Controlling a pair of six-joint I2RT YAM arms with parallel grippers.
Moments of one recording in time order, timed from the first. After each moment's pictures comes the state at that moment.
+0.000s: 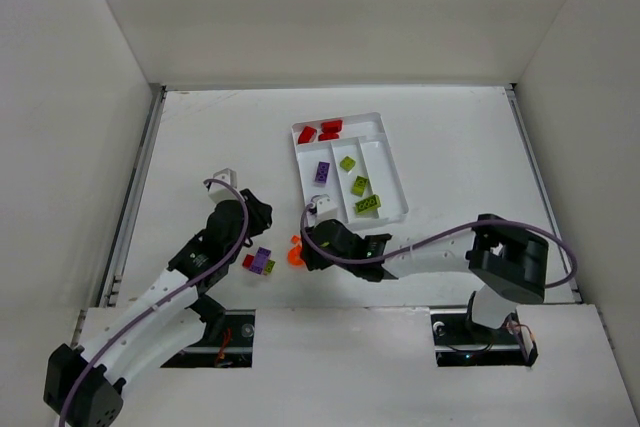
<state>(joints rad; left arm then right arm) -0.59 0.69 0.42 -0.21 -0.35 -0.74 1.20 1.66 0.85 0.12 0.32 0.64</state>
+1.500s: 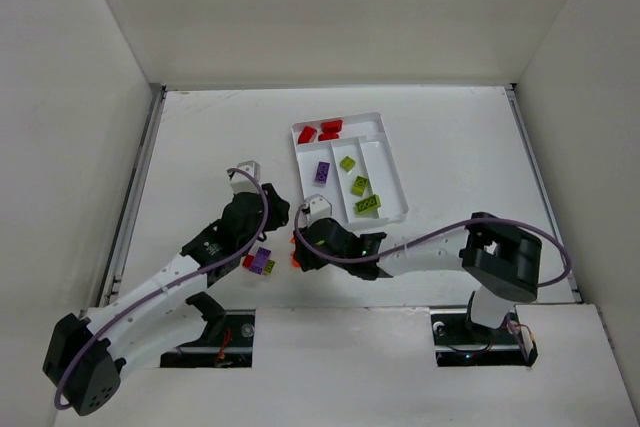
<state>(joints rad) -0.69 0.84 0.49 -0.14 -0.34 -0.65 1.20 1.69 0.87 0.14 0.28 0.65</state>
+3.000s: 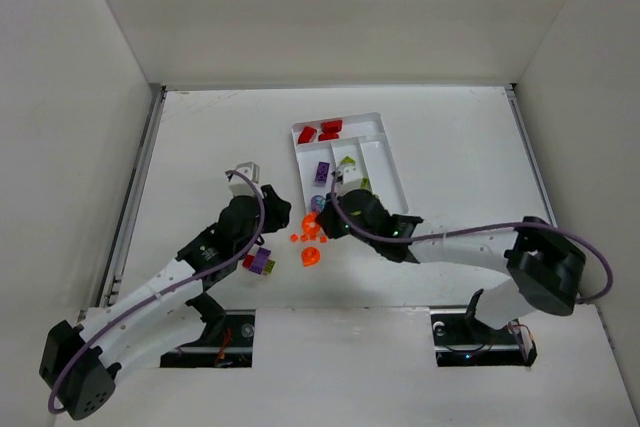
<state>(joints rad) -0.70 0.78 0.49 -0.16 -0.35 -0.65 1.07 1.54 0.84 0.18 0.25 0.57</state>
